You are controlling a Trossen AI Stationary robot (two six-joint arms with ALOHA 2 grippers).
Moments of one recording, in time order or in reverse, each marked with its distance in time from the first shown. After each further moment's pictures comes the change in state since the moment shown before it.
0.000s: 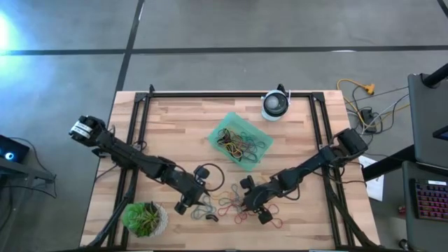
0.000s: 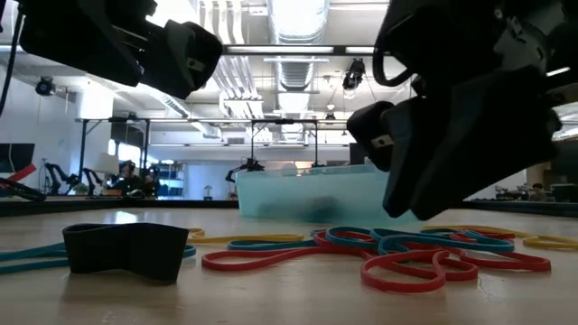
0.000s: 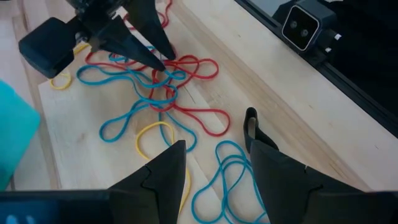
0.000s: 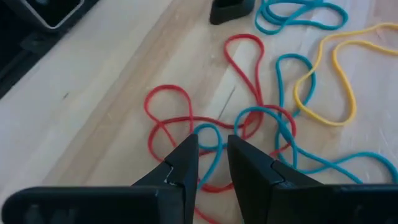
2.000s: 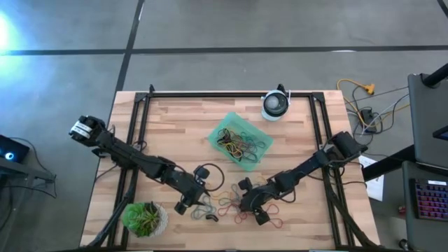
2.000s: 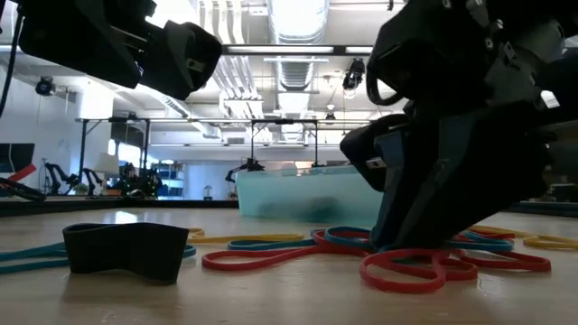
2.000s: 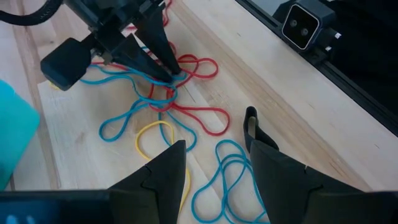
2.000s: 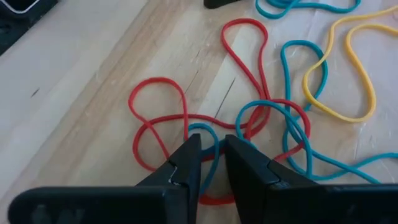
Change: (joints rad) left arm 0.000 0.000 -0.002 0.001 0.000 0.001; right arm 0.002 0.078 0.019 0.028 0.018 0.009
